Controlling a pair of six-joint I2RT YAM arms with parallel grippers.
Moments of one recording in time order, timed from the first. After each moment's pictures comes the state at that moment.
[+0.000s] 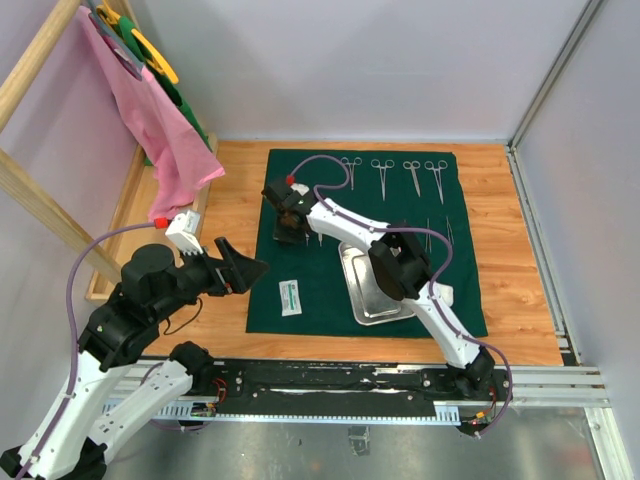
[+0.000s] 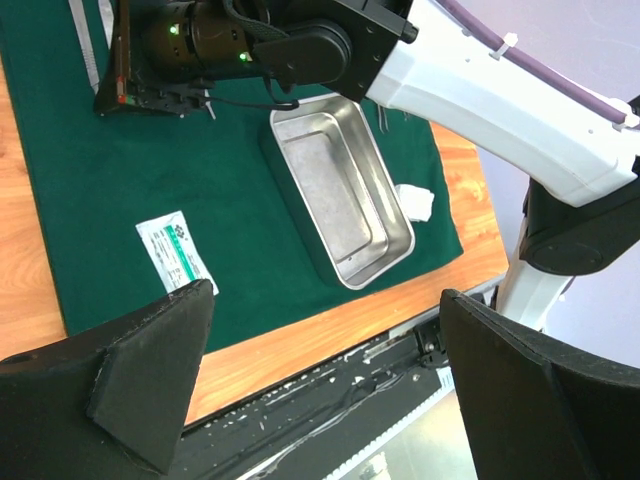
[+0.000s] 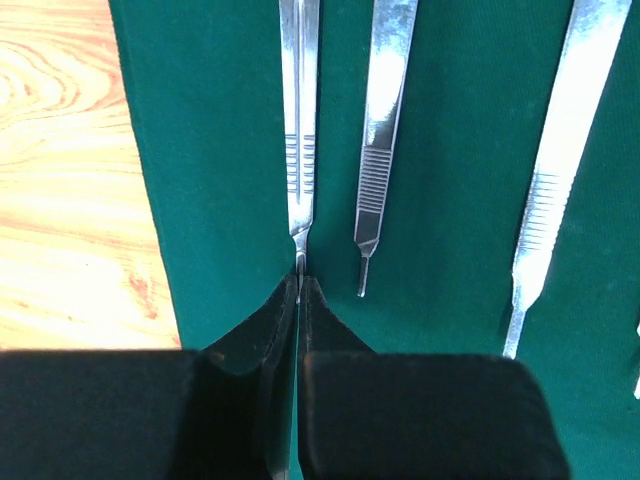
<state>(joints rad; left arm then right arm) -0.56 0.53 0.95 -0.76 0.06 -0.69 0.86 2.47 2.15 -0.73 0.10 0.89</state>
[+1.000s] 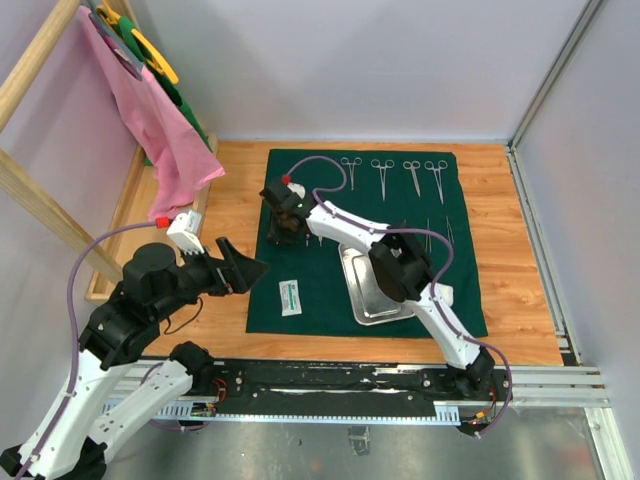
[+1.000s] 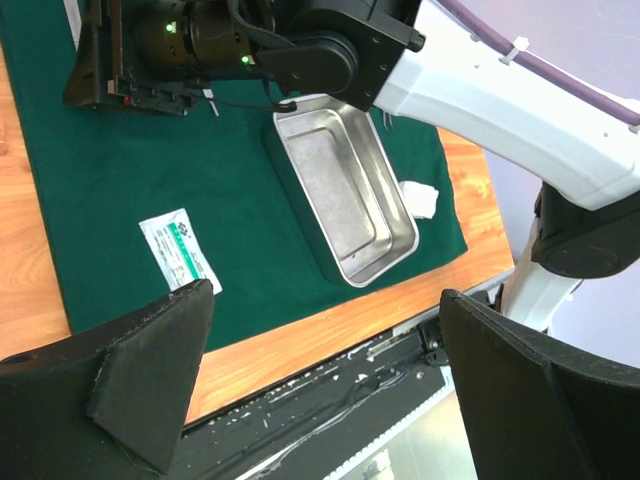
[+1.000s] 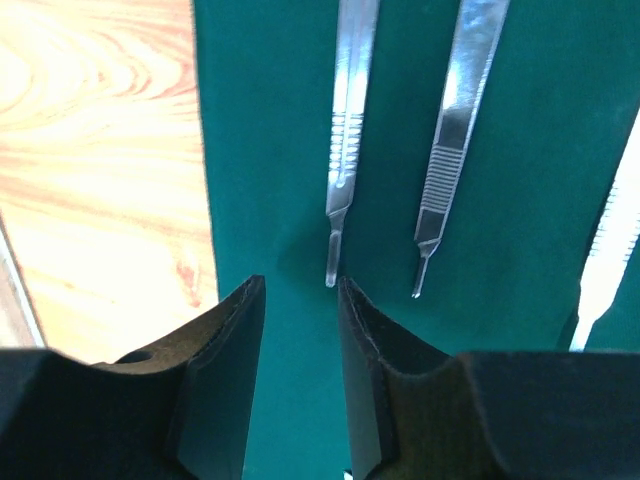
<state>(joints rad) -0.56 0.53 0.95 -0.76 0.06 -0.68 0.87 2.45 2.12 -0.63 0.08 0.90</state>
